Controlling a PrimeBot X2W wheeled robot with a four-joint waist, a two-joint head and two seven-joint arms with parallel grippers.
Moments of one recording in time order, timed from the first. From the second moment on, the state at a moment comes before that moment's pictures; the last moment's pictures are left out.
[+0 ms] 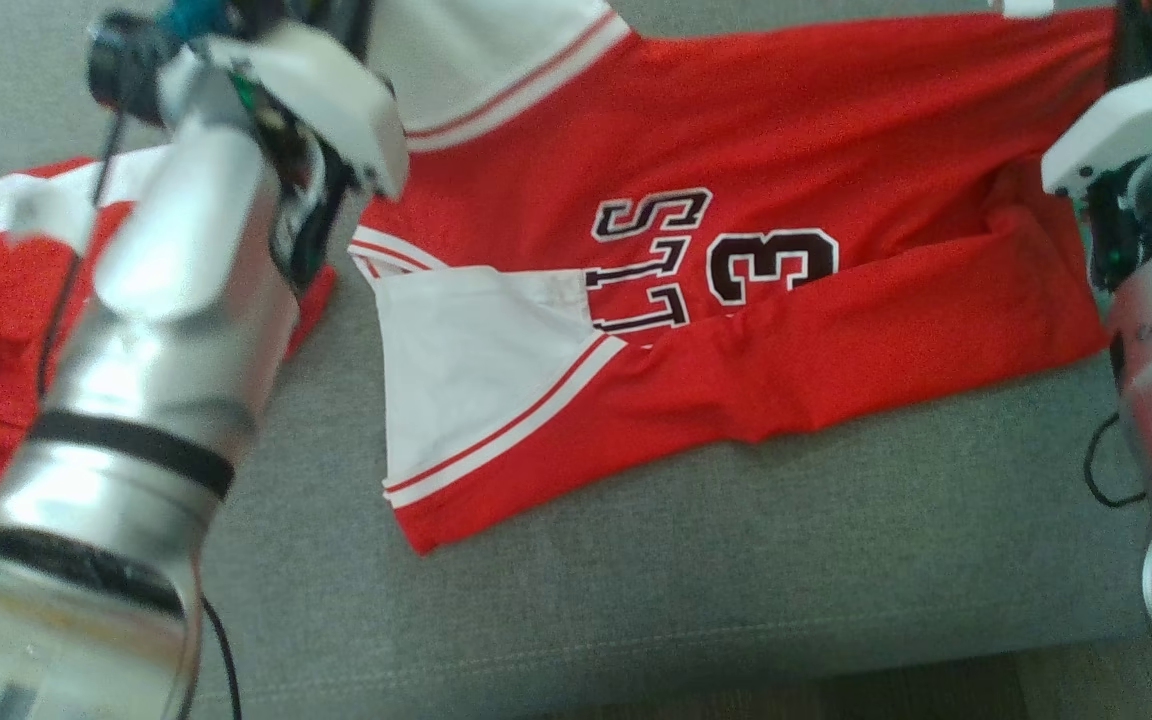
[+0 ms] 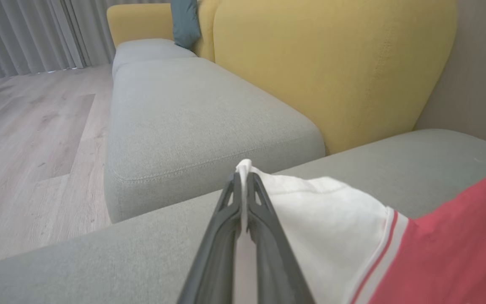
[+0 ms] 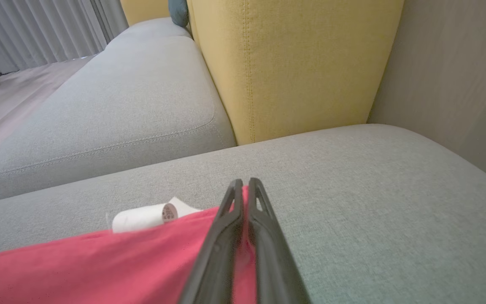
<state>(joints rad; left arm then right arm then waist) -1.08 0.12 -0.60 0.92 -0.44 -0.05 -0.25 -1.09 -0.18 -0.32 1.26 -0.09 0.13 -0.23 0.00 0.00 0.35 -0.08</state>
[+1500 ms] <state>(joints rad) -0.31 0.38 -0.83 0.19 -0.44 0.03 0.09 -0.56 -0.40 0.23 0.98 0.43 0.13 0.12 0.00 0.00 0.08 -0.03</state>
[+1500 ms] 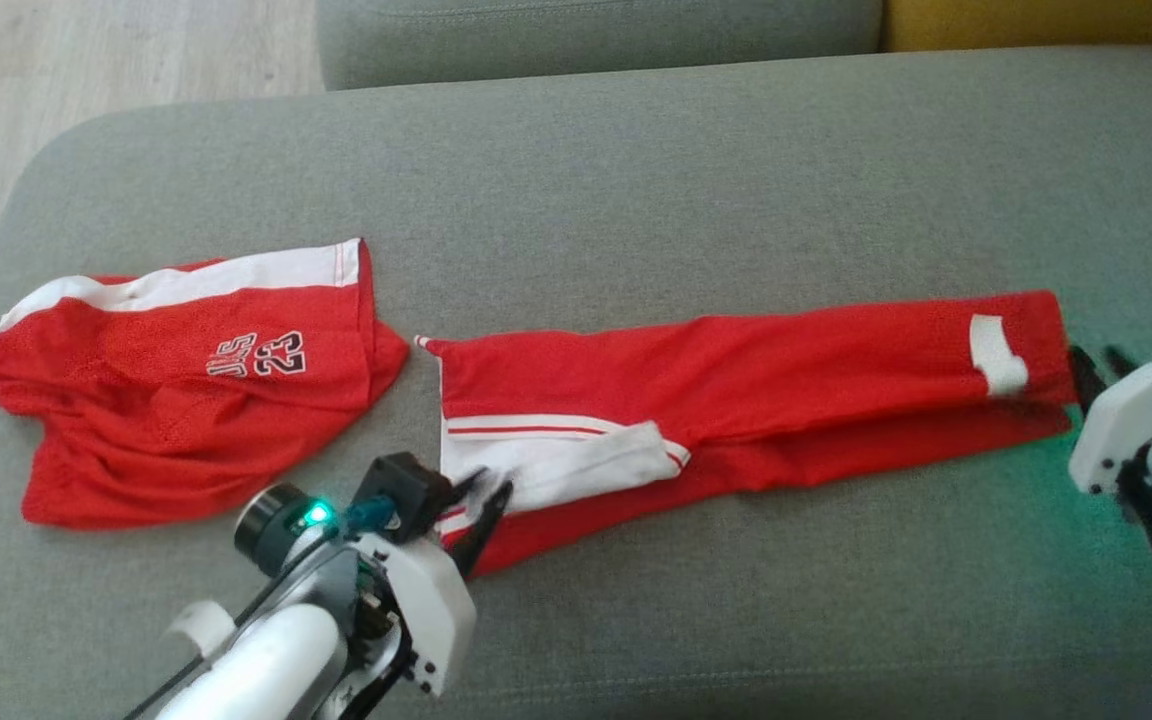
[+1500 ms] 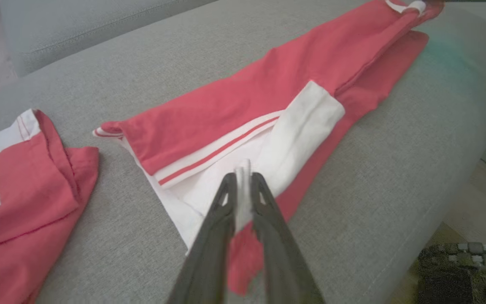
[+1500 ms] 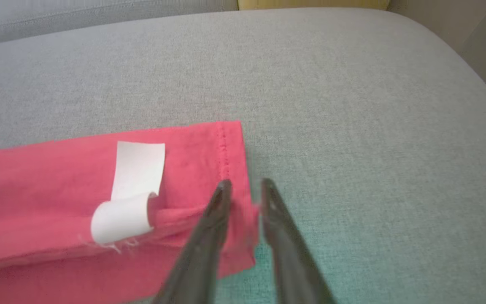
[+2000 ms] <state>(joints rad) -0.31 0.29 -0.58 0.29 -0.54 0.20 -0.22 -0.52 -0.38 0.14 0.64 0.43 0.13 -0.18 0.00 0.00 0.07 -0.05</state>
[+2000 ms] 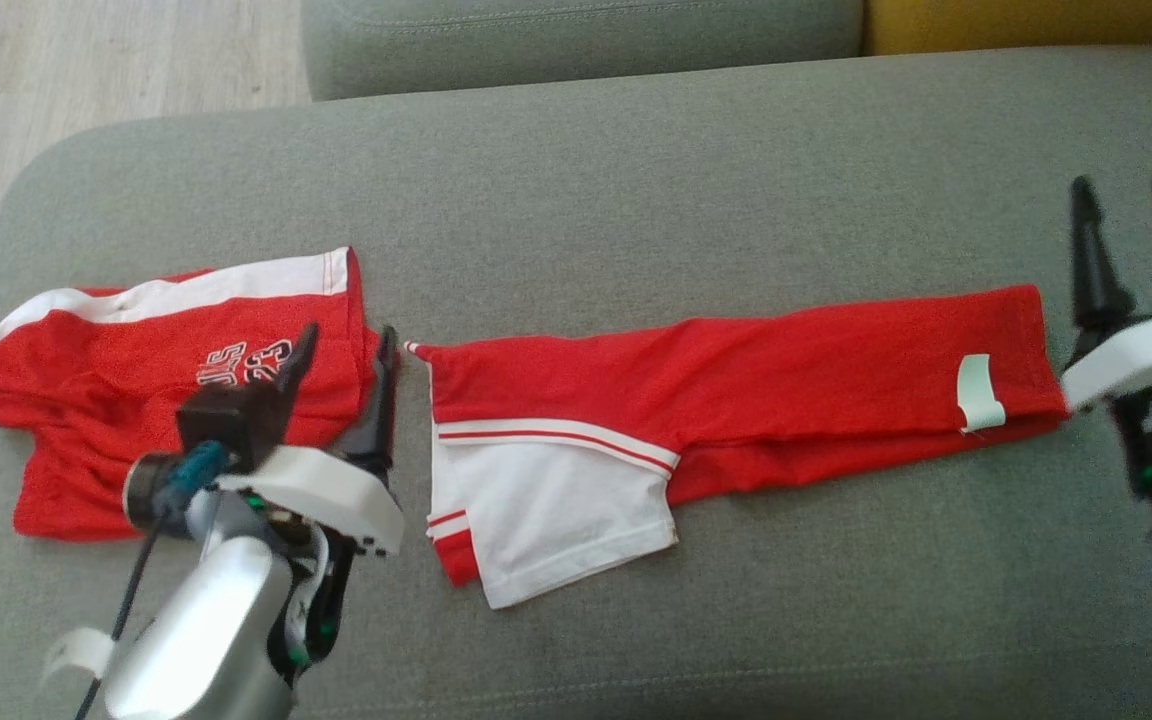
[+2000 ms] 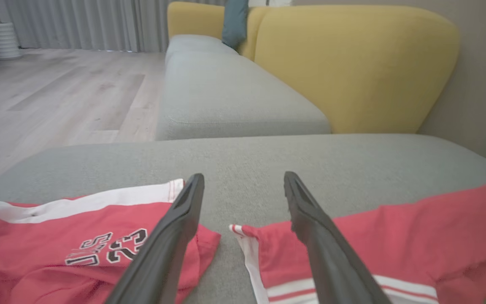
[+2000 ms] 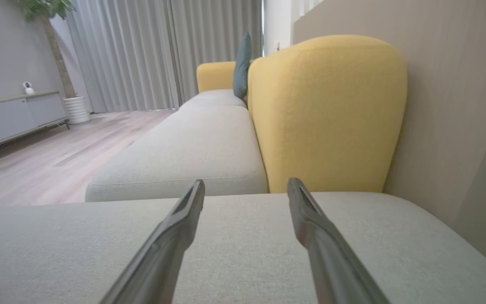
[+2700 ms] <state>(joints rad) -0.18 0.14 -0.36 0.19 -0.38 0.12 -0.25 -0.31 -0.15 -0.23 0.64 0.17 0.13 -0.07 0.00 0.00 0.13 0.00</state>
